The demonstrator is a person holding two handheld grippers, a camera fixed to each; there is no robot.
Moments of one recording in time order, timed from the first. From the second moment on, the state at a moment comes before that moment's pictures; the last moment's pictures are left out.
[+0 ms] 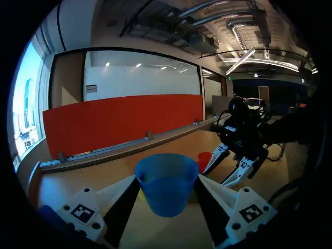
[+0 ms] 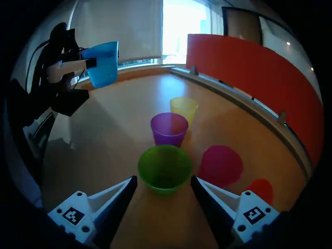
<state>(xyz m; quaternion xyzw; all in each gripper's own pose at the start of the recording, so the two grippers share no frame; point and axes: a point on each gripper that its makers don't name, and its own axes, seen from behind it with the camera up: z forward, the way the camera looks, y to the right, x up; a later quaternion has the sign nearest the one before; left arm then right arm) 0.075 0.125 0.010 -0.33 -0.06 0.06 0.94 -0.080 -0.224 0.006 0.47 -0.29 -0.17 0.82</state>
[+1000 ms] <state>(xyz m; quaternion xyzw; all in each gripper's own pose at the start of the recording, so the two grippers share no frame) 0.065 0.130 0.007 -0.33 -0.07 0.06 0.94 -0.077 -0.245 0.015 0.46 -0.26 -0.14 0.84</state>
